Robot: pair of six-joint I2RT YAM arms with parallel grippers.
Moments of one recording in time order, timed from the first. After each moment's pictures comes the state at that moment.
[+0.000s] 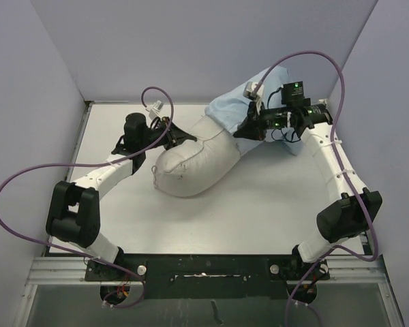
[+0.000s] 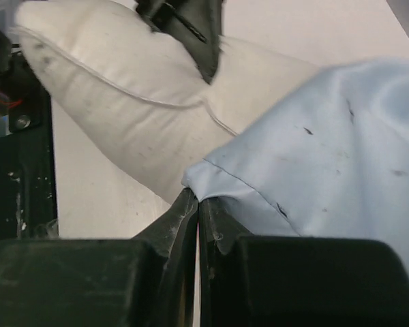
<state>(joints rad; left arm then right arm) -0.31 1.58 1.03 0.32 0.73 -1.04 0.22 1.60 1.70 -0.86 -0.96 -0.54</state>
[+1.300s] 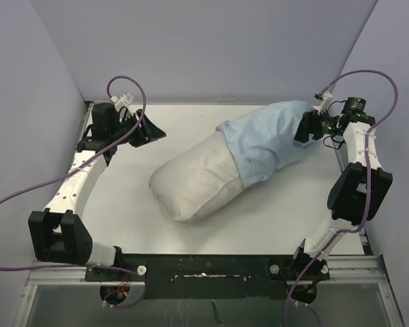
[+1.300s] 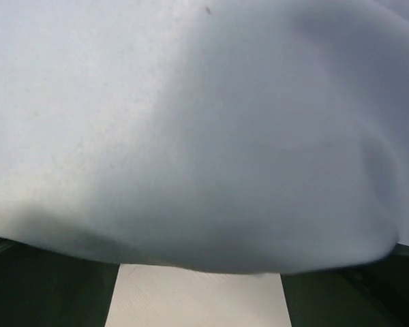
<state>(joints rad) -0.11 1.42 1.21 -0.33 0.58 -0.59 -0.34 1.81 1.61 -0.79 -0.95 -0.53</state>
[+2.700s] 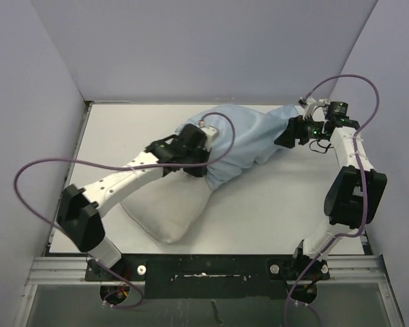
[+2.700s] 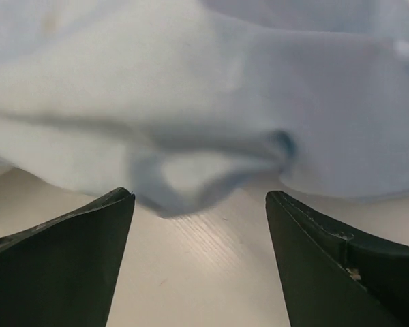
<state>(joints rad) -0.86 1.69 1.47 -0.73 -0.10 -0.25 -0.20 1.75 1.45 -0.70 -0.94 -0.45</state>
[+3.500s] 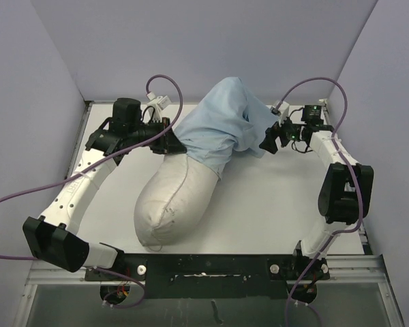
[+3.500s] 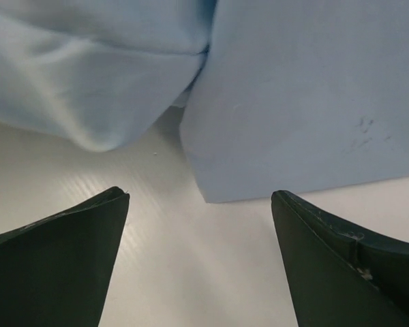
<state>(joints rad) -0.36 1.38 1.42 -0.65 0.67 -0.36 -0.07 1.75 1.34 -0.47 -0.83 -0.69</state>
